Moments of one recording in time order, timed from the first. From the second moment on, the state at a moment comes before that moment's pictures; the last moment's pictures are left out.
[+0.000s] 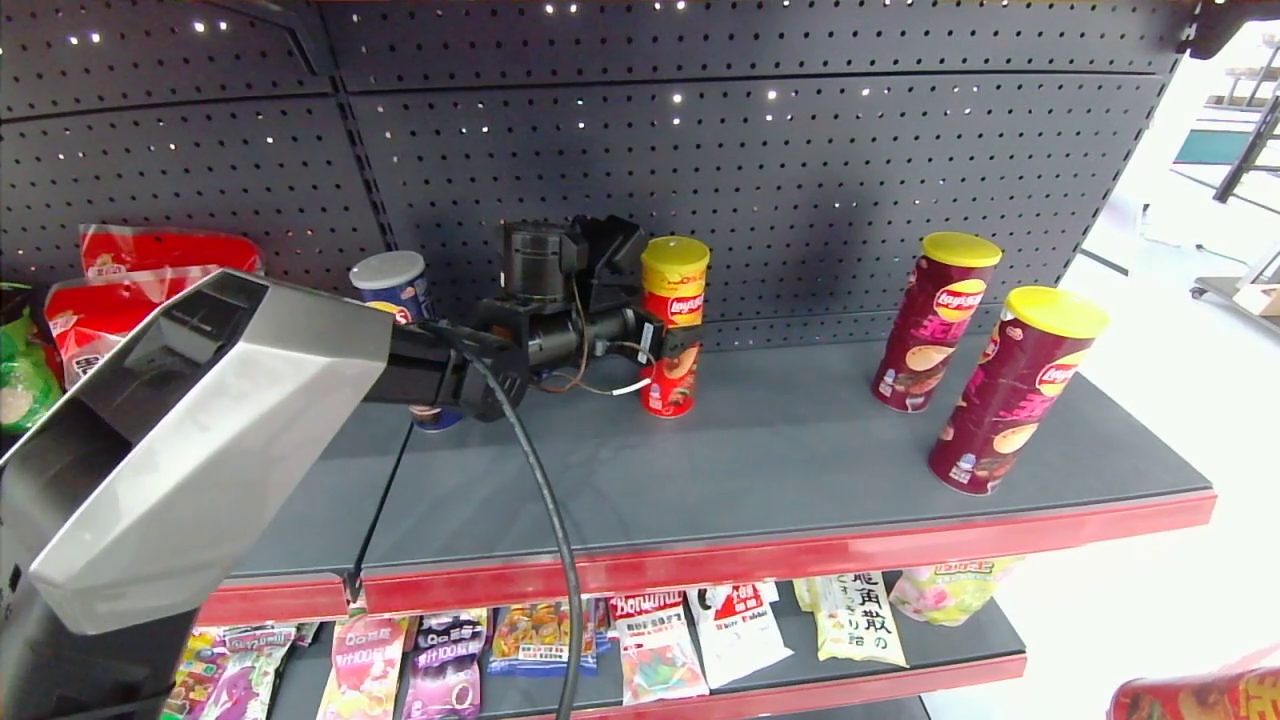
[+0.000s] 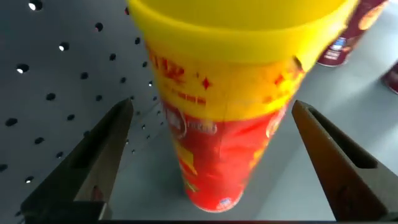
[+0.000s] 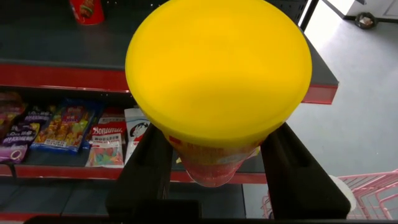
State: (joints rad) left arm -0.49 2.34 -1.67 -0.49 -0.28 0.15; right arm 0.13 0.10 -0.17 0.11 -0.06 -0.10
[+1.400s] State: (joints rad) left arm -0.47 2.39 -1.76 -0.47 -0.35 0.14; right arm 0.13 0.10 -0.17 0.11 -0.06 -0.10
